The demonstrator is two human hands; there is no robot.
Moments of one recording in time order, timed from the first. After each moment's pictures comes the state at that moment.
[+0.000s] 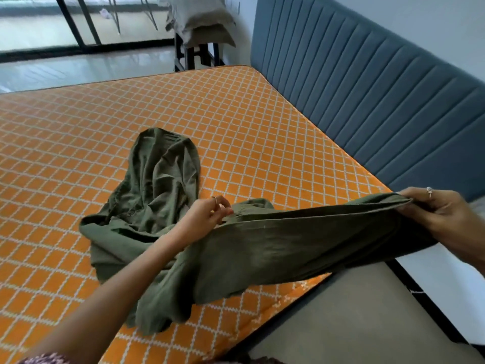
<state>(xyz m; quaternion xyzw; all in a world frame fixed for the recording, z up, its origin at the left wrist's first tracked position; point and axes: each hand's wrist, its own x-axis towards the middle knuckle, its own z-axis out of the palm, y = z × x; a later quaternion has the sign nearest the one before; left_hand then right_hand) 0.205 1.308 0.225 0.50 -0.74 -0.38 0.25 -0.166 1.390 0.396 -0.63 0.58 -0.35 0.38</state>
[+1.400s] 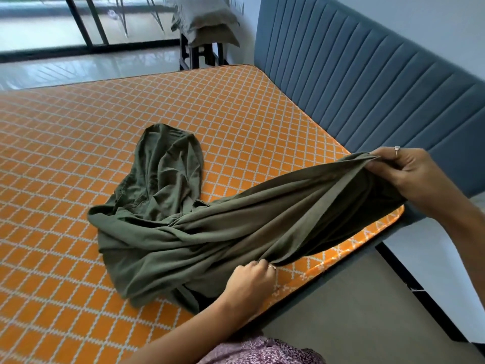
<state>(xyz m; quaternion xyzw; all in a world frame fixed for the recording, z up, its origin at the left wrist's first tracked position) 0.114 1.460 0.210 0.44 -0.89 -0.11 0.08 -0.133 1.370 0.415 -0.68 0.54 -0.35 0.35</state>
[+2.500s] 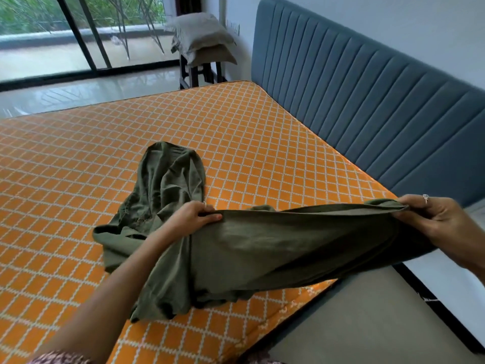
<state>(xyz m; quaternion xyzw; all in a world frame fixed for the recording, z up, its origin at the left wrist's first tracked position) 0.241 1.300 0.236 0.53 -0.73 -0.40 0.17 -0.161 1.415 0.398 -0.60 0.59 -0.38 0.38</state>
